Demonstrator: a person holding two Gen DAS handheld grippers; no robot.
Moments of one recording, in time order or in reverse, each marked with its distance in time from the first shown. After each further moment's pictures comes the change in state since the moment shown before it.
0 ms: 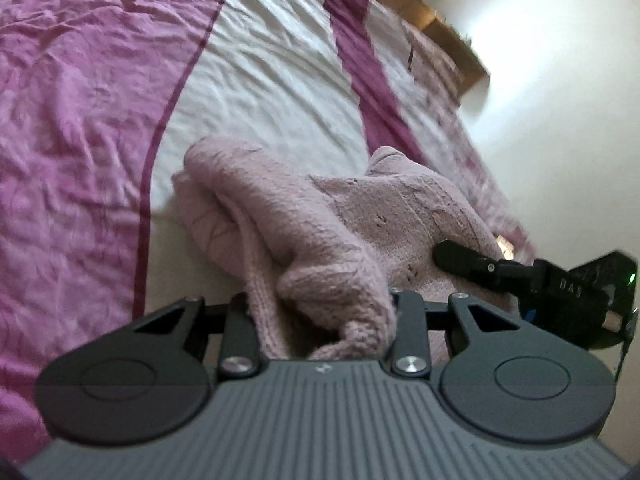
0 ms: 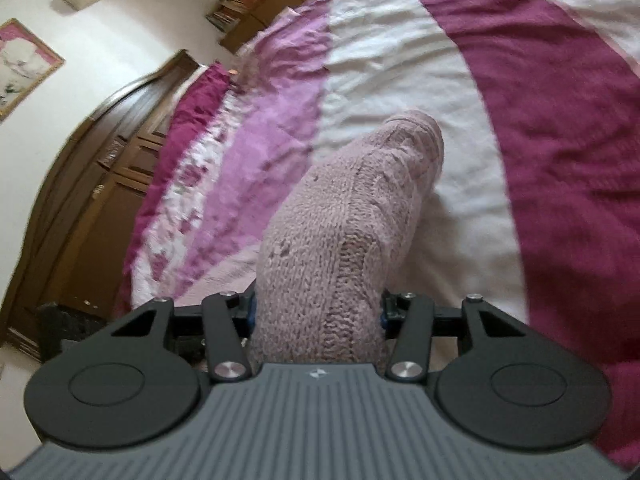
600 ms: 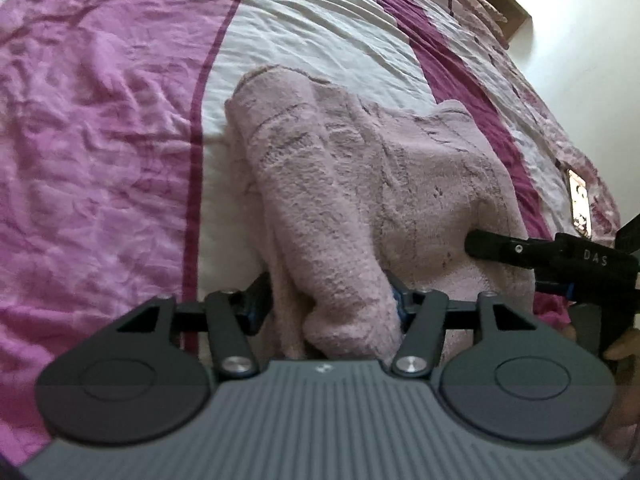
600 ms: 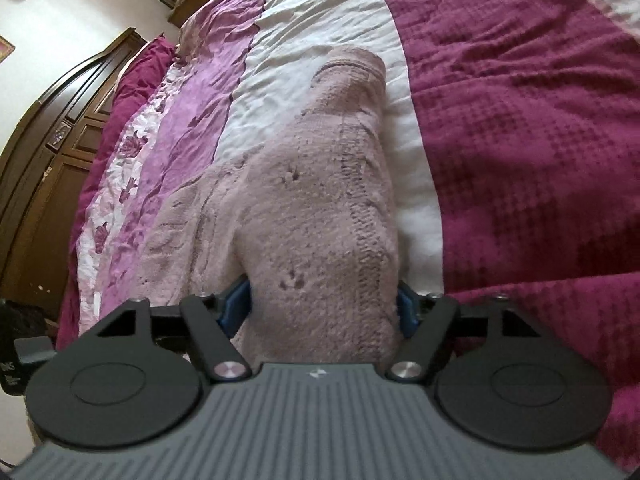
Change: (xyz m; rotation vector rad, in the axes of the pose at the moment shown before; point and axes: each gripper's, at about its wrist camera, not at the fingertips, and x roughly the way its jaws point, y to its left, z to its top) left arm 0.015 0.013 -0.046 0.115 0.072 0.220; right arm 0.015 -0.055 -0.053 0.019 0.063 -0.136
